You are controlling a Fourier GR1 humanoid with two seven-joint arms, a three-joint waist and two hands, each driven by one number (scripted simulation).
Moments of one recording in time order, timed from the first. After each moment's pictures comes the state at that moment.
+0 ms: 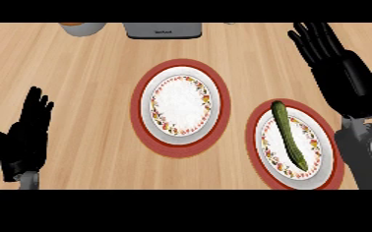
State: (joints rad) left arm 0.04 0.39 -0.06 -1.62 0.29 0.46 0.12; right arm -0.39 -0.44 0.10 -1.64 -0.42 0.02 0.05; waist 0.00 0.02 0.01
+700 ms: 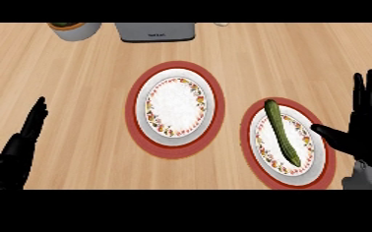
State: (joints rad) left arm 0.13 0.55 -0.13 -1.54 0.11 0.30 -0.08; right arm -0.03 -0.21 -0.16 -1.66 -0.50 -0.14 -0.31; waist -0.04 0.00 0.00
